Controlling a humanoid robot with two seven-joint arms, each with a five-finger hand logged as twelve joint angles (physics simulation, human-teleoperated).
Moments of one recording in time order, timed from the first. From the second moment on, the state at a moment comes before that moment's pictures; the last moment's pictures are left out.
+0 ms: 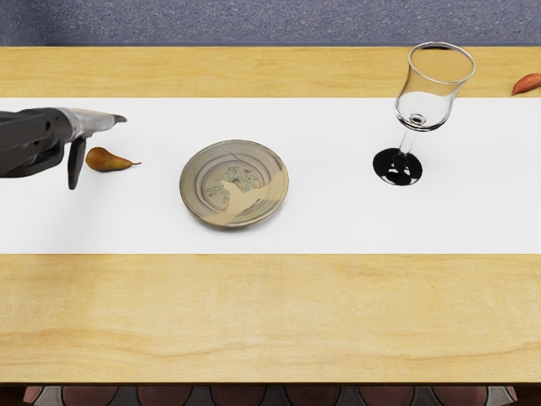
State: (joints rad) left arm -1.42 0.43 0.55 -0.79 0.98 -0.09 0.12; right arm -0.05 0.00 -0.06 0.20 0.03 -0.14 -0.03
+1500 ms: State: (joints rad) left arm -1.36 0.38 0.54 -0.73 0.97 0.00 0.11; right arm -0.05 0.00 -0.06 0.20 0.03 -0.14 -0.03
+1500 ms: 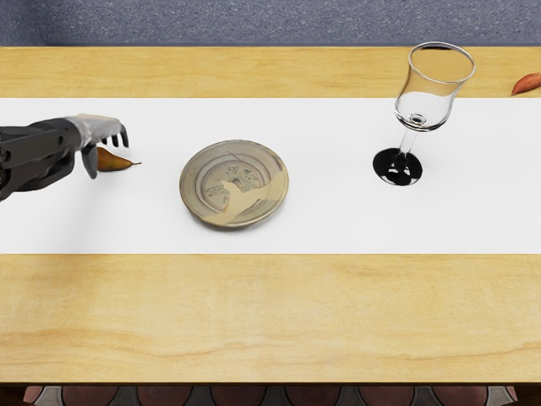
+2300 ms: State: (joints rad) left arm -1.28 0.35 0.52 -0.68 0.97 0.08 0.11; right arm -0.05 0.00 -0.06 0.20 0.03 -0.14 -0.03
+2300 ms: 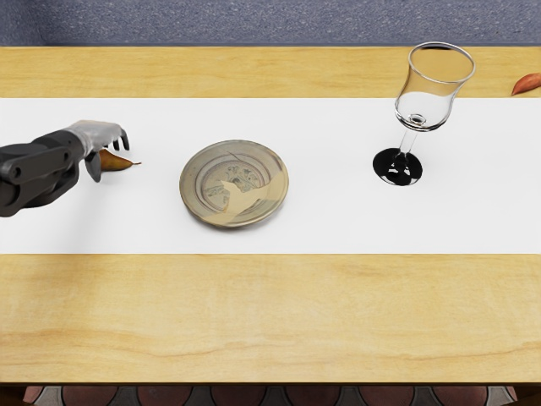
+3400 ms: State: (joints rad) left arm -1.28 0.35 0.52 -0.69 0.98 0.04 0.11; right arm -0.05 0.00 -0.06 0.20 0.03 -0.14 -0.03
